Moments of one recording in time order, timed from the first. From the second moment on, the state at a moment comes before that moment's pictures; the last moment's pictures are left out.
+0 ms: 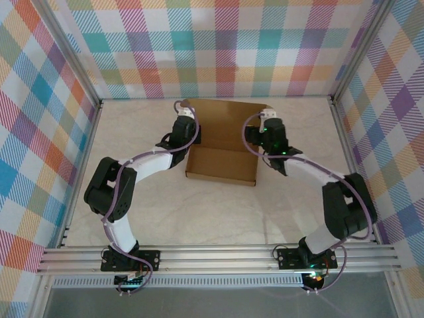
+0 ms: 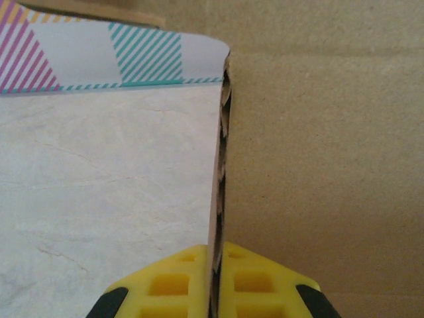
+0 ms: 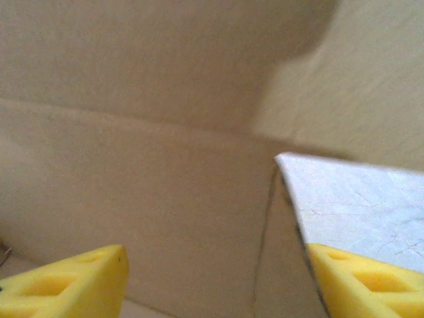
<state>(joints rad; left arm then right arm) -0.50 1.79 1.13 0.21 -0.31 -0.21 0.36 1.50 0.92 0.17 0.08 0.15</state>
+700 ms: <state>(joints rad) -0.48 1.79 1.09 0.29 -0.18 -0.13 -0.04 1.52 1.46 -0.62 -0.64 -0.37</state>
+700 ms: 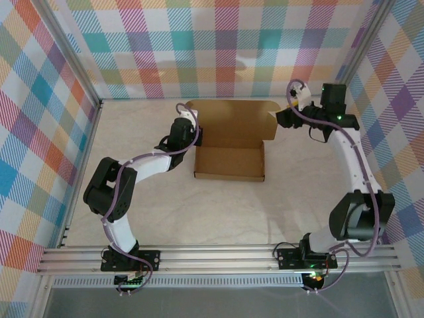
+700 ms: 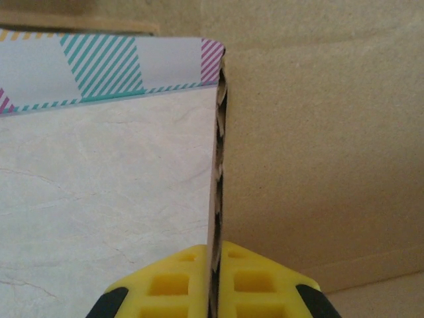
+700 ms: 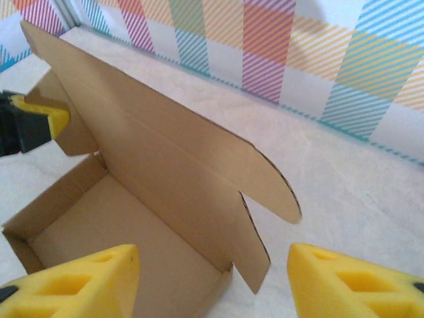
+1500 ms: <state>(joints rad) -0.43 1.79 1.09 0.29 -0.03 -0.07 -0.06 1.86 1.71 -0.88 -0.73 -0.72</state>
